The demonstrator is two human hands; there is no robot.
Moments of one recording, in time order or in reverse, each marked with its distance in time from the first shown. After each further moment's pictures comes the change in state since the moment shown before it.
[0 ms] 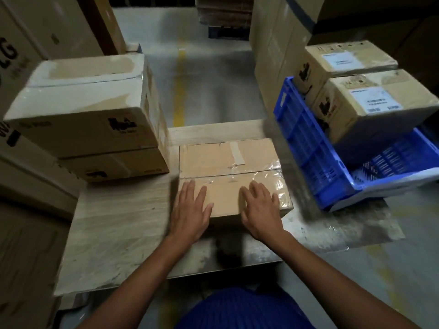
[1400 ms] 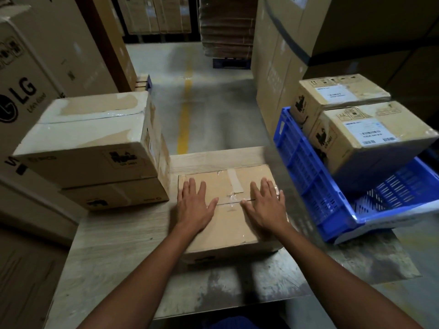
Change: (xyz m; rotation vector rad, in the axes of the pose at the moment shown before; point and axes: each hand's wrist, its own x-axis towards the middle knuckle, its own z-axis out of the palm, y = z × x) left_hand 0.106 0.008 -0.003 0.036 -0.136 -0.199; right_hand 0.098 0.052 -0.011 0.006 -0.077 0.105
